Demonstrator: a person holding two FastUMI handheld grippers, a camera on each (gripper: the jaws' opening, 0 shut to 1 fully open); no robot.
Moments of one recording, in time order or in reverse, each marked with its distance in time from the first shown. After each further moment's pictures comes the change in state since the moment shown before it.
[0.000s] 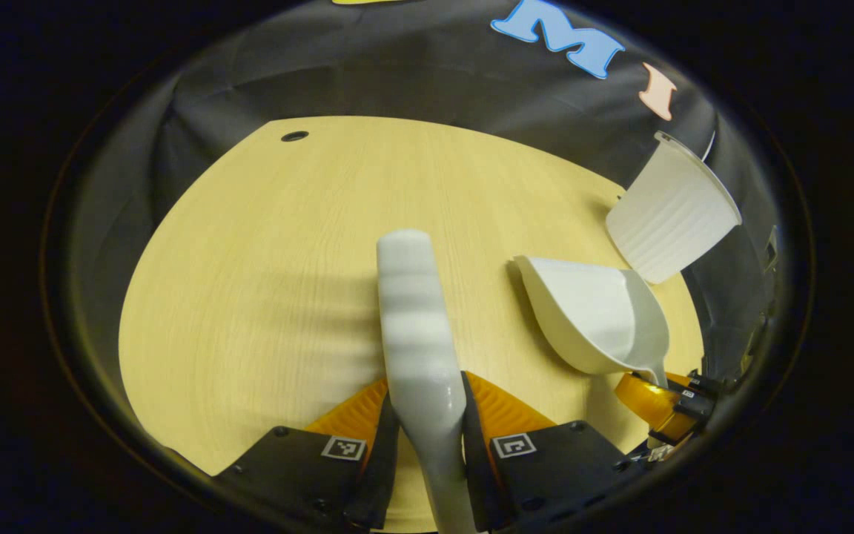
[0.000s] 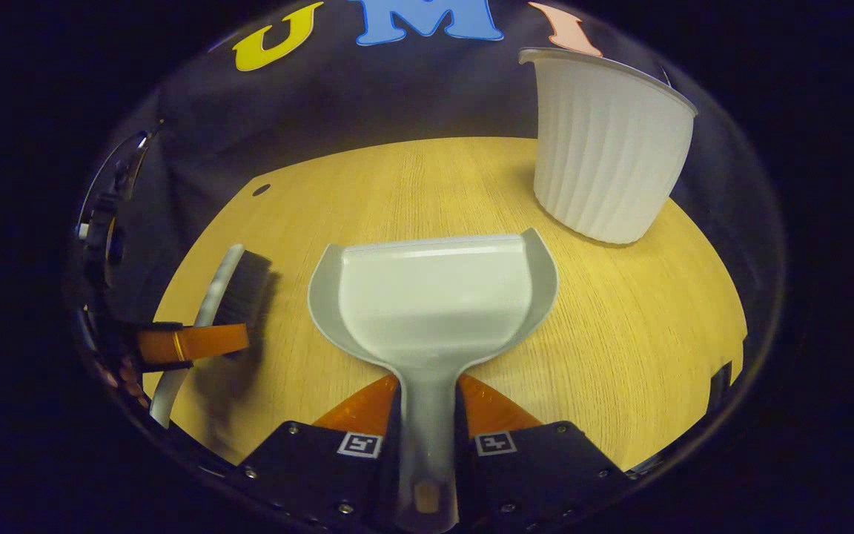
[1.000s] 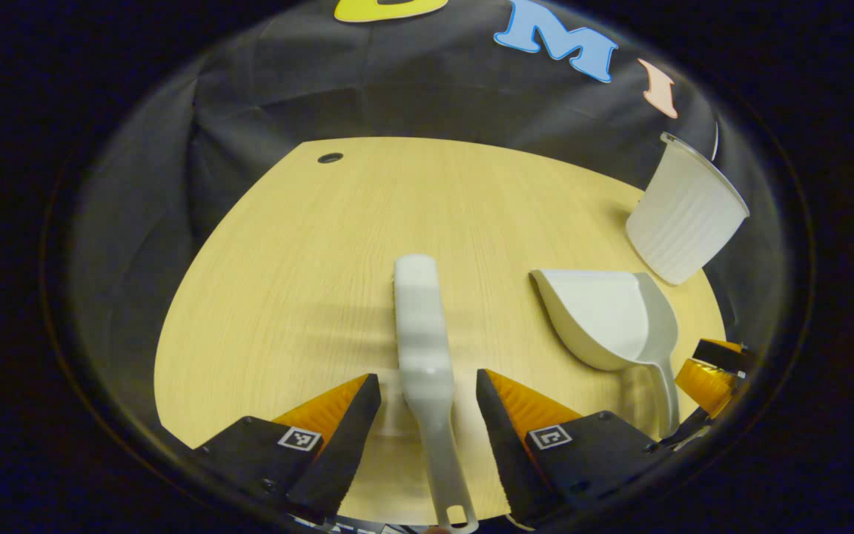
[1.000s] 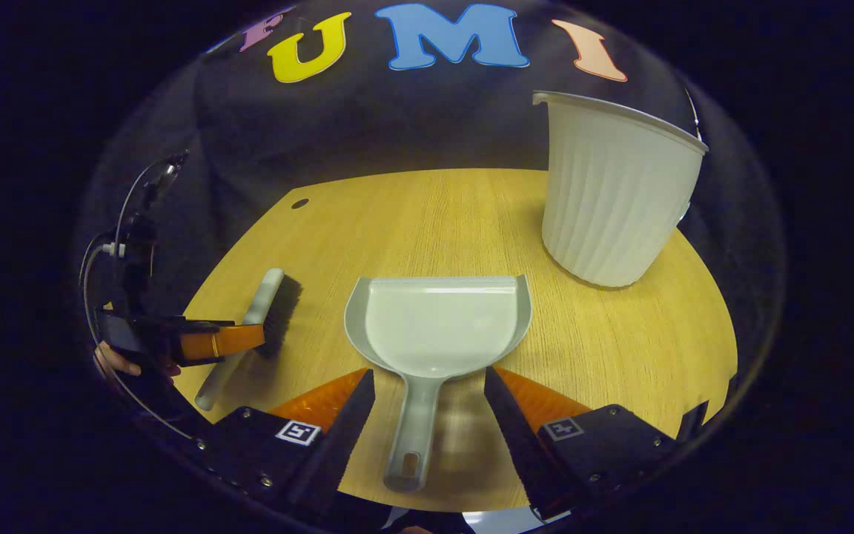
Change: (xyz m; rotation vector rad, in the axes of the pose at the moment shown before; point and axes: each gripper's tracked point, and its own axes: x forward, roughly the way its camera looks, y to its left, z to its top) left arm -0.041 0.016 -0.002 0.034 -0.087 0.125; right arm -0.051 -0.006 0.034 -0.090 -0.110 0.122
